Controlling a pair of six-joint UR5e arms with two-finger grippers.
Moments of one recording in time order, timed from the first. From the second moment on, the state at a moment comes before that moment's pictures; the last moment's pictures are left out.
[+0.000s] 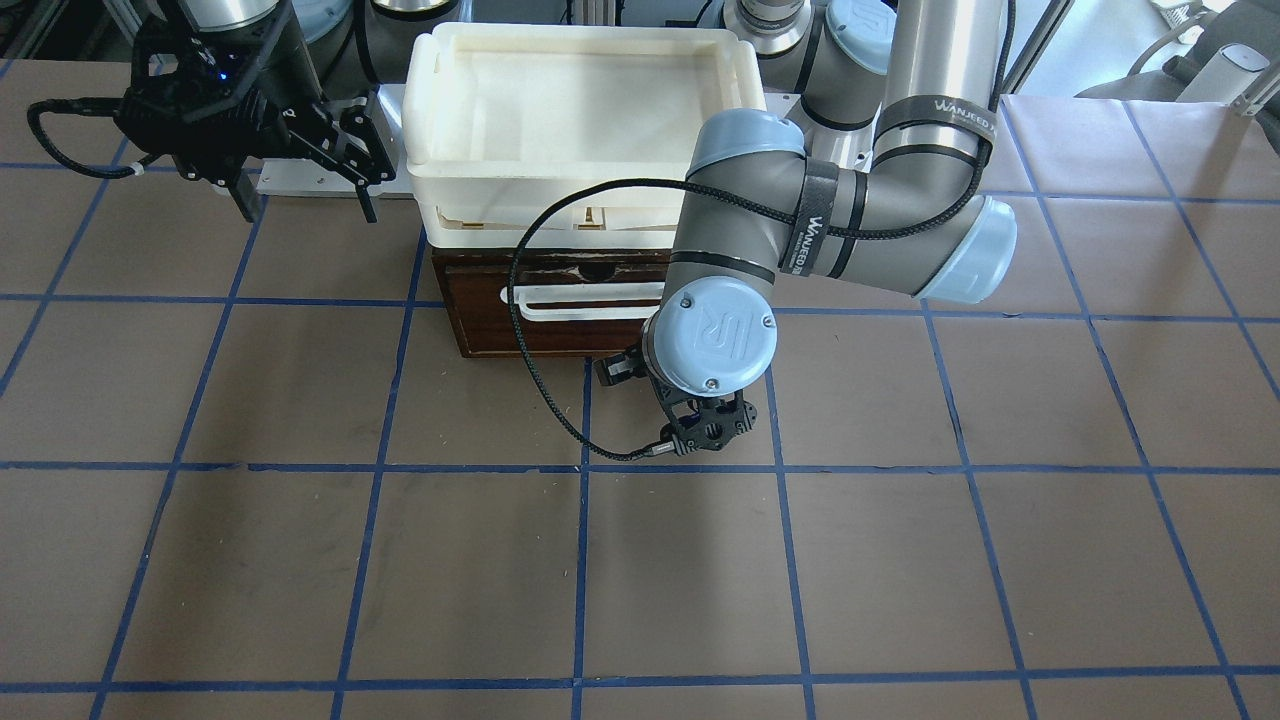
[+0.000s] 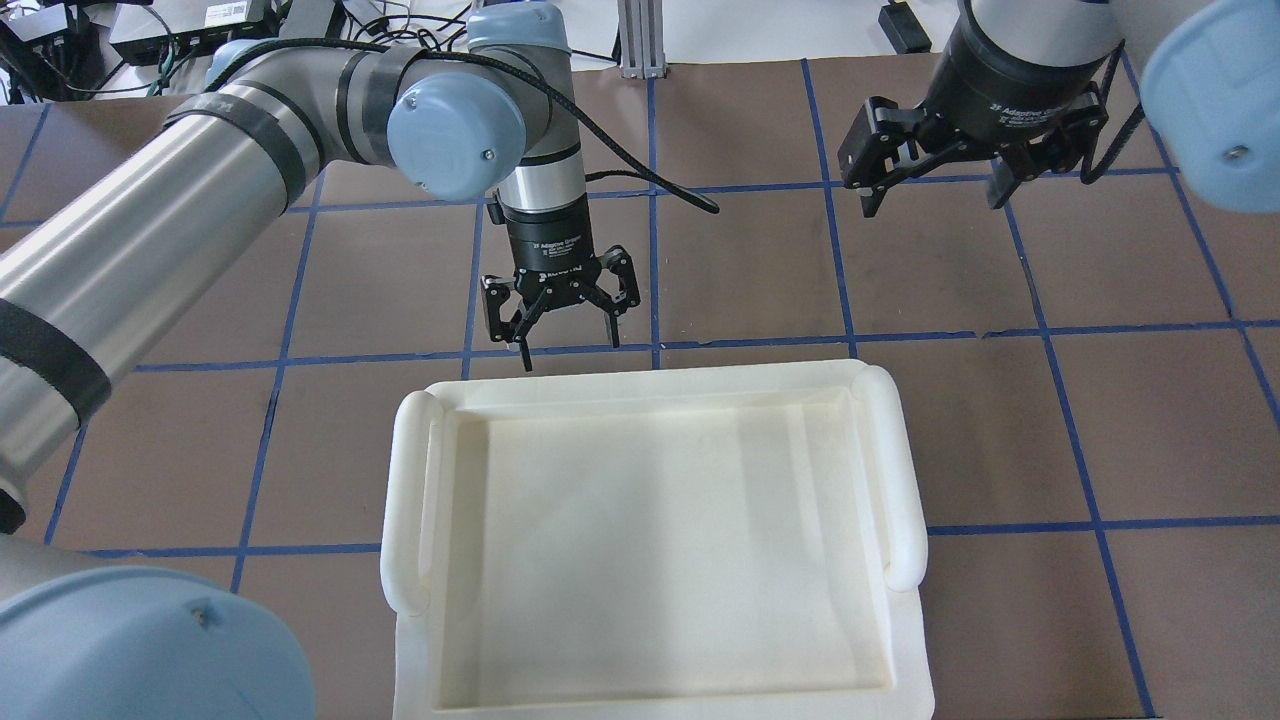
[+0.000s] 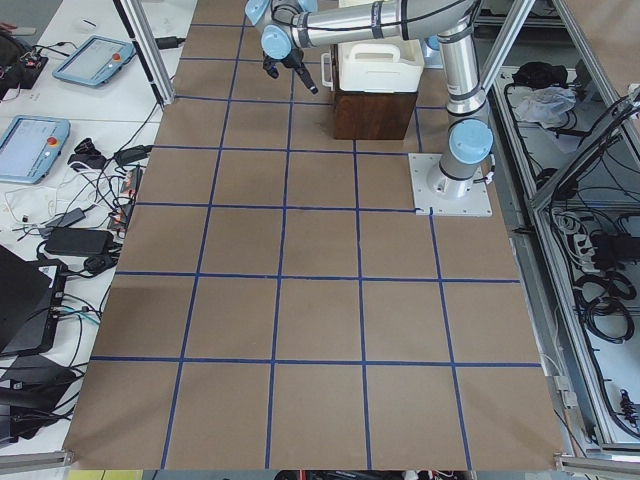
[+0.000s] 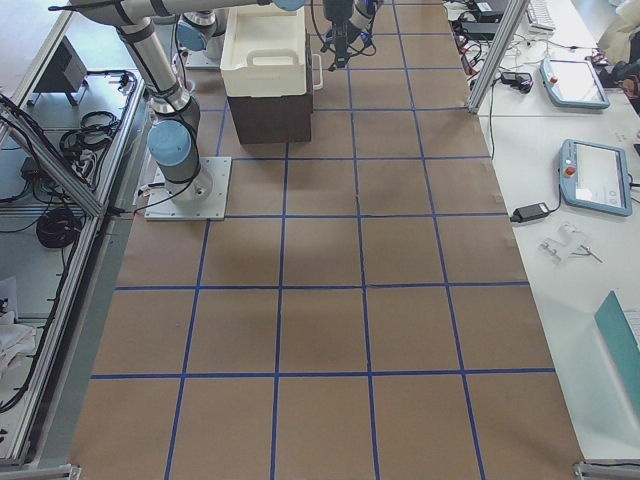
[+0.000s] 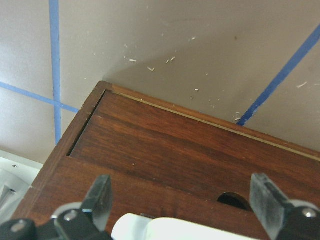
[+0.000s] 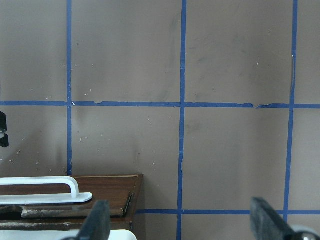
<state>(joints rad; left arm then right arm) -1.81 -2.04 -1.38 -1.75 1.43 -0.57 1.63 -1.63 1.54 -1.58 -1.58 0.04</state>
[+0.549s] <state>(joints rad) -1.68 -1.98 -1.28 -1.68 1.44 -0.35 1.63 -1.63 1.54 -1.58 -1.58 0.04</state>
